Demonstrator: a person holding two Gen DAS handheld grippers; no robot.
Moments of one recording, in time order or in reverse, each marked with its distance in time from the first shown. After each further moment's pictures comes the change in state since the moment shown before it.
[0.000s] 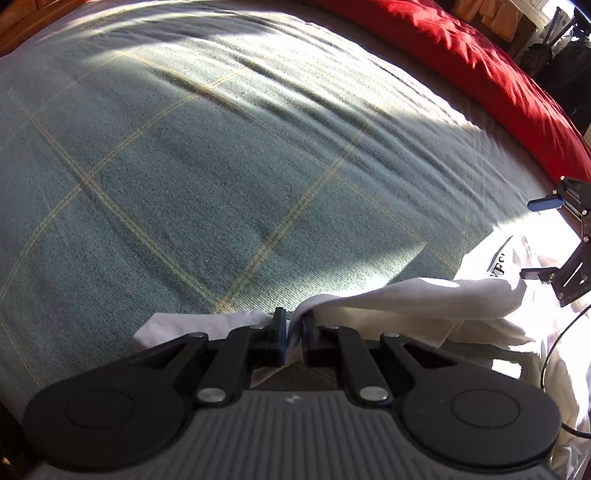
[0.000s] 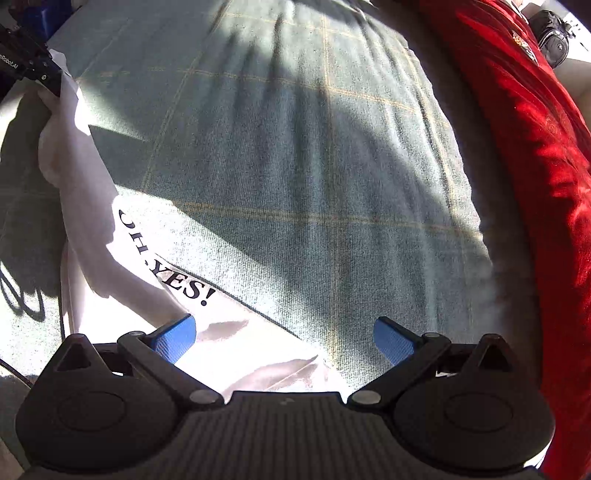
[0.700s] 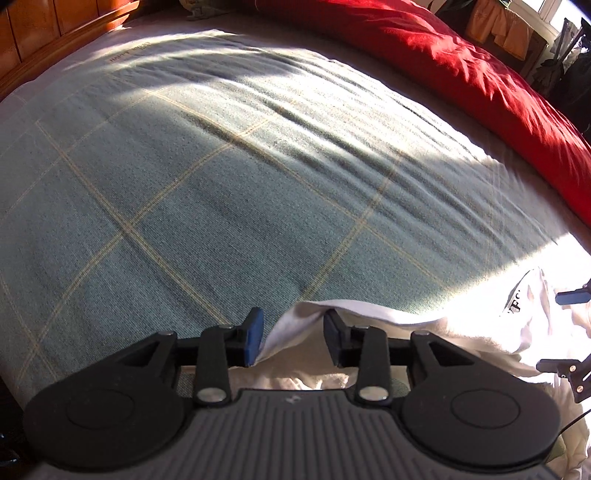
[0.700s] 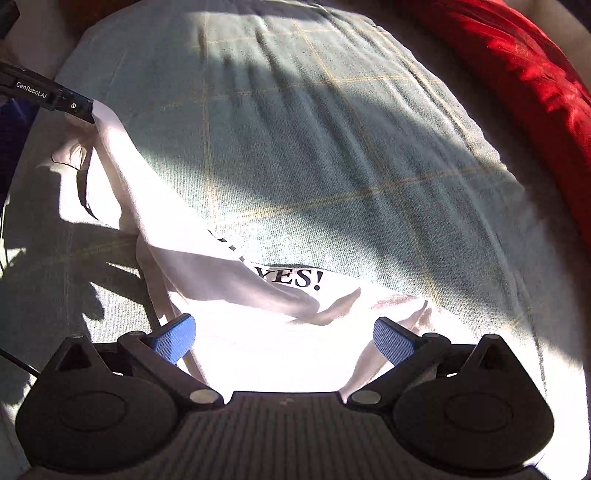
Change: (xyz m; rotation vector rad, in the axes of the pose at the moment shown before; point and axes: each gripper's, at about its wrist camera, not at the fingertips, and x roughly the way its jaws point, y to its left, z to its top) left arm -0.022 0.012 0.021 -0.007 -0.102 0.095; right arm -0.028 0.051 -0.019 0.330 -0.055 0.080
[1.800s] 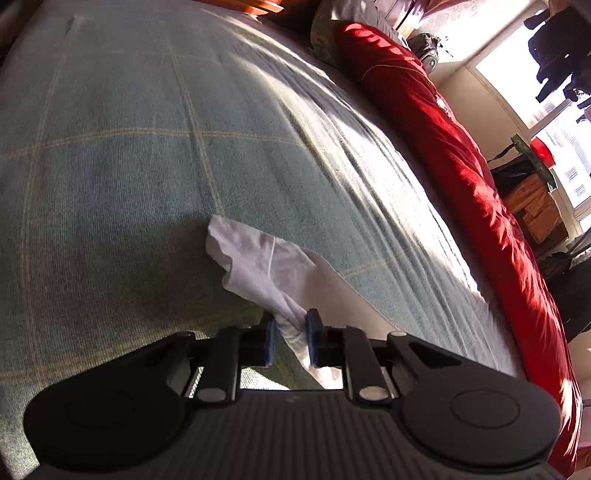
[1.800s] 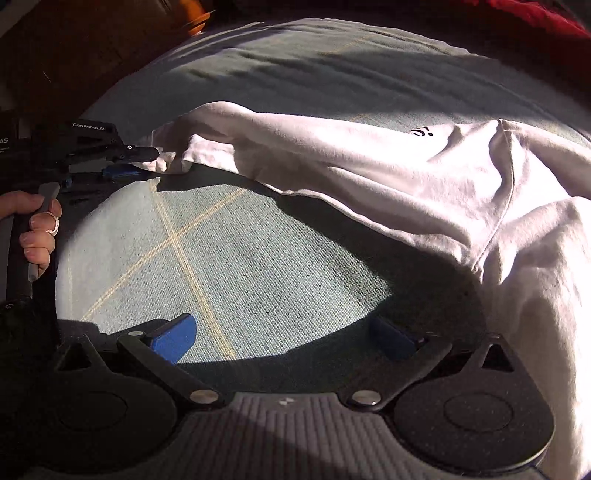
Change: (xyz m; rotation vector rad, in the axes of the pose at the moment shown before) left arm 0.009 0.028 -0.072 -0.548 -0.275 -0.144; right arm 0.005 0.111 -0.098 0.415 -0.202 0.109
